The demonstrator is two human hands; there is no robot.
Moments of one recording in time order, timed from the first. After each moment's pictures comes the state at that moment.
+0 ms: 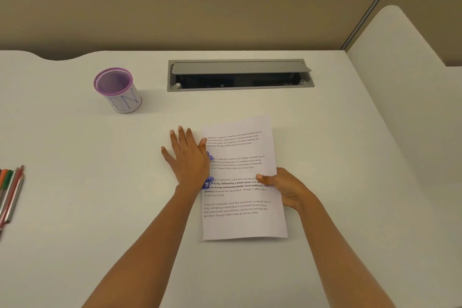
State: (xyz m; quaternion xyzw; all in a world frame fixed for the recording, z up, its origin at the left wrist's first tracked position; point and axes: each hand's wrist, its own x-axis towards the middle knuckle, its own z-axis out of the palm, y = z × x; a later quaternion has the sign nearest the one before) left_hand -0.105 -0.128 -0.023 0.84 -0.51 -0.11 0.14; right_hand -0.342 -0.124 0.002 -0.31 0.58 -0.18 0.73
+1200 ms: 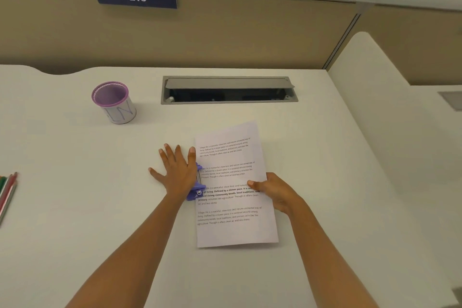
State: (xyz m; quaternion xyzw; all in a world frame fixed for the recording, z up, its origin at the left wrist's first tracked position) left_hand -0.108 -0.119 -0.011 0.84 -0.42 -0.28 0.19; right_hand -0.350 -0.120 0.029 -0.39 0.59 -0.17 0.69
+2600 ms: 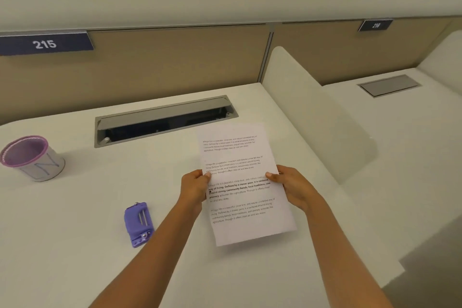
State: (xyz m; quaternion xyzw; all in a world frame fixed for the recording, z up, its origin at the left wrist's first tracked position) left_hand -0.259 -0.153 0.060 0.63 -0.26 -0.63 0.38; right_hand -0.510 -0.136 0.072 -0.32 0.60 -0.36 0.64
